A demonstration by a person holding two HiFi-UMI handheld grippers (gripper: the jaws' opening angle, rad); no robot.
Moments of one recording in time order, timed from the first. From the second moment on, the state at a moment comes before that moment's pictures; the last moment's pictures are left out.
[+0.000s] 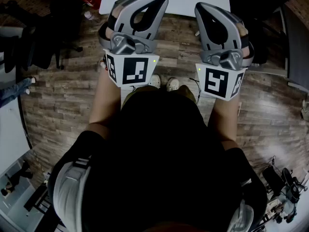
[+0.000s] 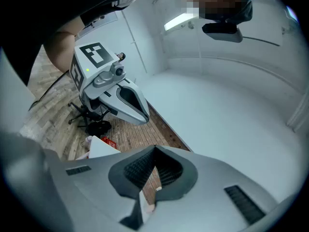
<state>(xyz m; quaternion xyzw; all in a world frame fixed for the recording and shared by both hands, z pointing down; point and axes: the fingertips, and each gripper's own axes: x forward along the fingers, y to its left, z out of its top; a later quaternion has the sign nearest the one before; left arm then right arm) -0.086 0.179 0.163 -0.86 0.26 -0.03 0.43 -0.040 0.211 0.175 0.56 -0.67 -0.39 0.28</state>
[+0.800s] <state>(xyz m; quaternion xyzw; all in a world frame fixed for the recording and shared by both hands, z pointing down) -0.098 0.168 0.161 -0.86 0.27 -0.02 0.43 -0.063 0.199 0.178 0.55 -0.68 -0.39 0.29</state>
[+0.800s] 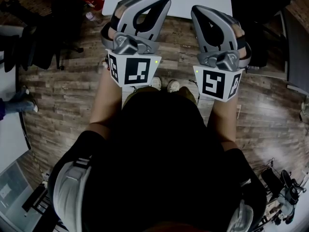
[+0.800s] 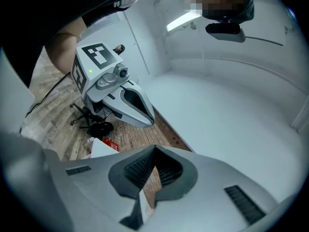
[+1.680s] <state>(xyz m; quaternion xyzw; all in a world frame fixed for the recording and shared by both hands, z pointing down) -0.126 0.151 0.167 -0.86 0.26 -0.02 0.43 -0.091 0.183 0.184 0.56 -0.67 -0.39 0.30</state>
